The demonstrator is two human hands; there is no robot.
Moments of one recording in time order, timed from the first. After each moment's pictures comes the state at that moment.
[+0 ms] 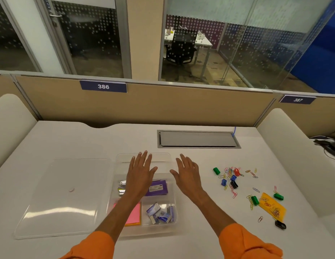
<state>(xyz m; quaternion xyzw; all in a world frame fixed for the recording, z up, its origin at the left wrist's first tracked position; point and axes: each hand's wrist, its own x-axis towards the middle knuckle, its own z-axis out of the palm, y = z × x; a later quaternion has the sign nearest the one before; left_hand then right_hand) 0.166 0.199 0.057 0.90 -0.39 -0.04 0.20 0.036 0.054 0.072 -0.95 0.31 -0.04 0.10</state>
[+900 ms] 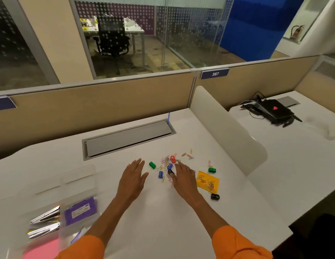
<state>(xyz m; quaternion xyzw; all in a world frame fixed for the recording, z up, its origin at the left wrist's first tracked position) 0.014 0.010 0.046 0.82 -0.52 -0.12 0.20 -0.168 -0.101 0.042 -0.87 0.48 -0.03 0.13</state>
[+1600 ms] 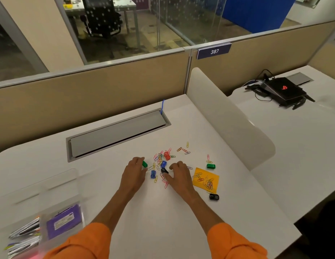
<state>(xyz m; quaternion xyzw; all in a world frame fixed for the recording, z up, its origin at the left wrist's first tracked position) 0.006 -0.065 0.004 0.83 -0.49 -0.18 0.18 -0.169 -0.145 -0.006 -0.83 0.50 -0.09 0.25</state>
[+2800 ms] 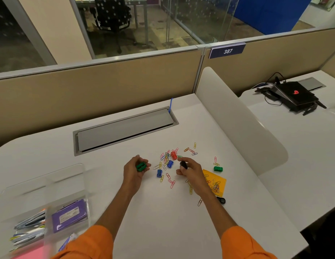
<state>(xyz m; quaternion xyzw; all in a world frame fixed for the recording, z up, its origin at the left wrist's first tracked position) 0.013 -0.063 0.023 0.56 0.03 -0.46 0.68 -0.181 -0.165 0.017 -0.52 0.51 -0.23 0.65</state>
